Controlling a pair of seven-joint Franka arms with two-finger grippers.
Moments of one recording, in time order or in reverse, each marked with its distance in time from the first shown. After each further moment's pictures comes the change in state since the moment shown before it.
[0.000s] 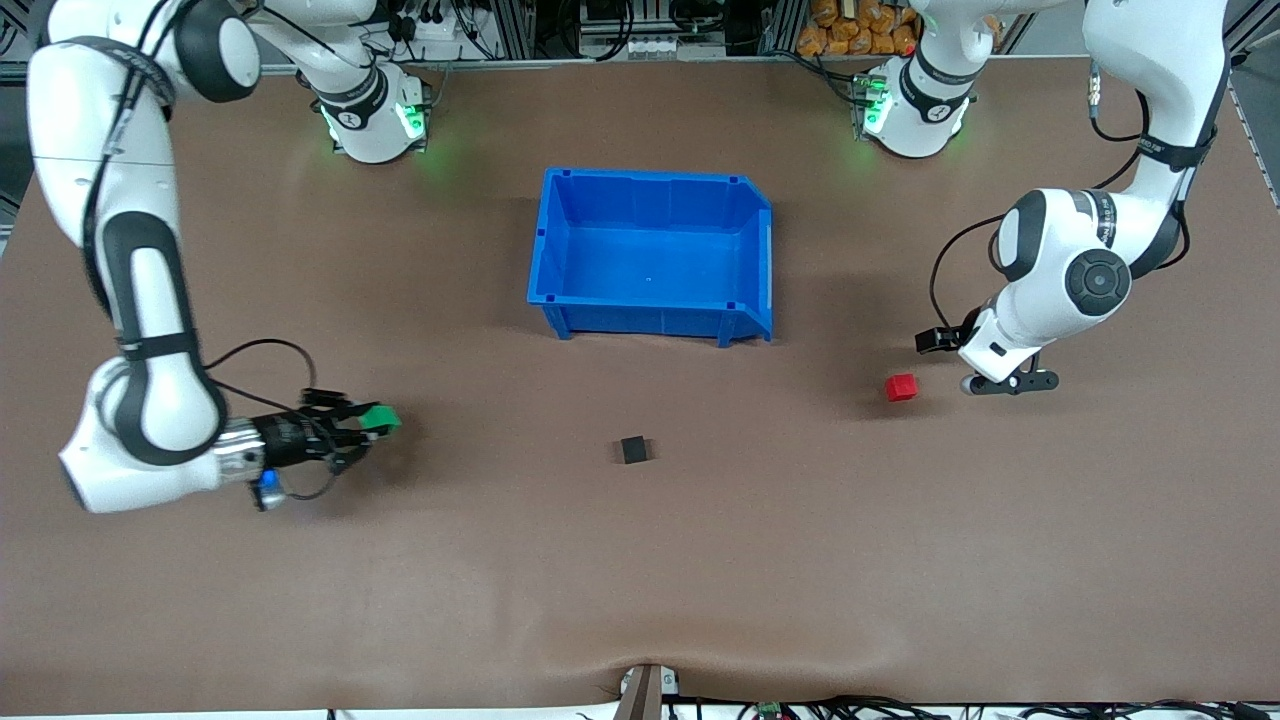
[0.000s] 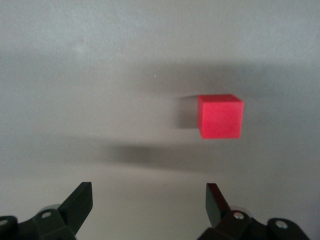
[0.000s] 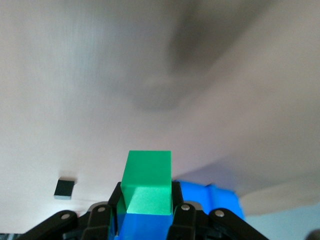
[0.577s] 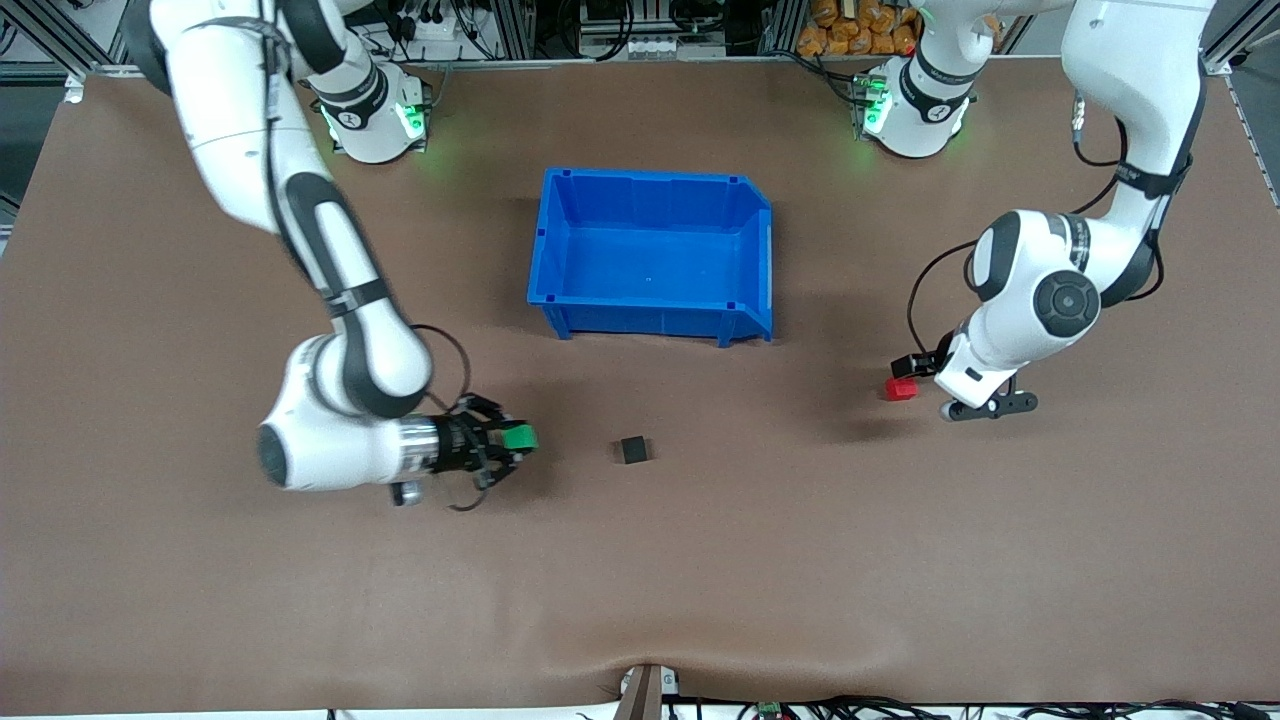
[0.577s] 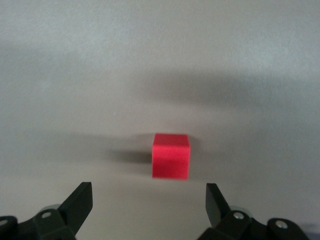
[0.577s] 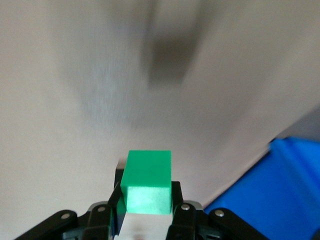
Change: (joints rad) left arm -0.063 0.117 -0.006 0.134 0.000 0.014 -0.115; right arm 0.350 -0.005 0.003 0.001 0.052 0.417 0.462
